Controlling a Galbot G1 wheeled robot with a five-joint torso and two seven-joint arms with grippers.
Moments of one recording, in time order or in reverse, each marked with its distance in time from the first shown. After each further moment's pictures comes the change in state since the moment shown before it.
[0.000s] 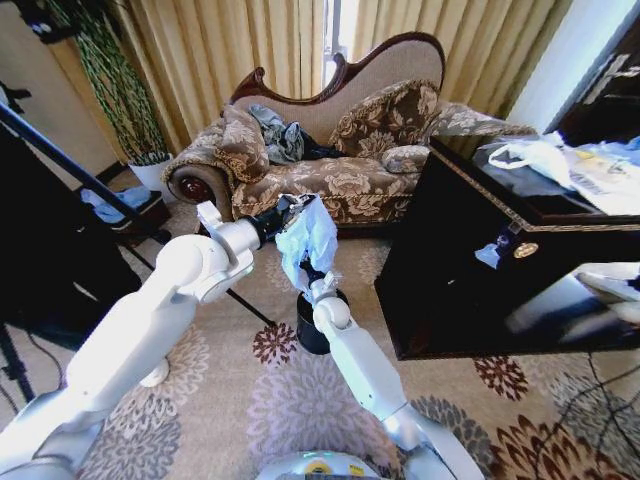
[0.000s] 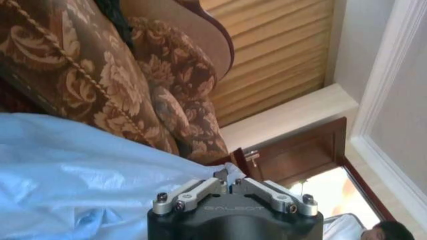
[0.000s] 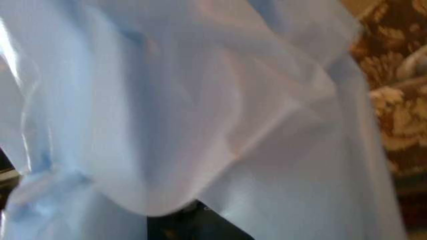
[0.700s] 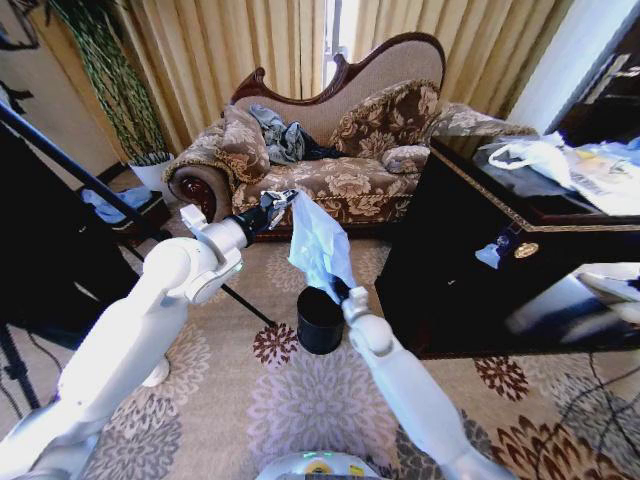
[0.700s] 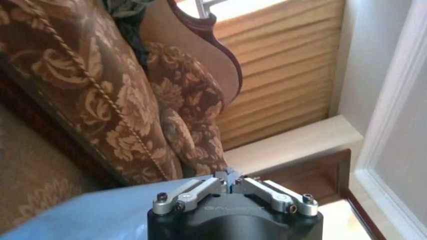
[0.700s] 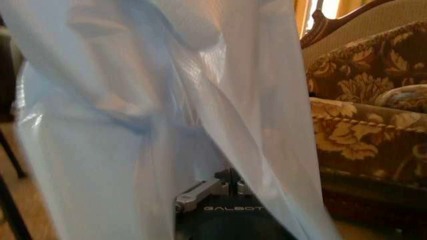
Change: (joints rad) left arm 0.128 -0.024 -0.122 -0.008 0.021 -0.030 0.005; right arm -0.188 -0.398 0.048 0.308 -0.148 -0.254 -0.080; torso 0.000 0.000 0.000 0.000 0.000
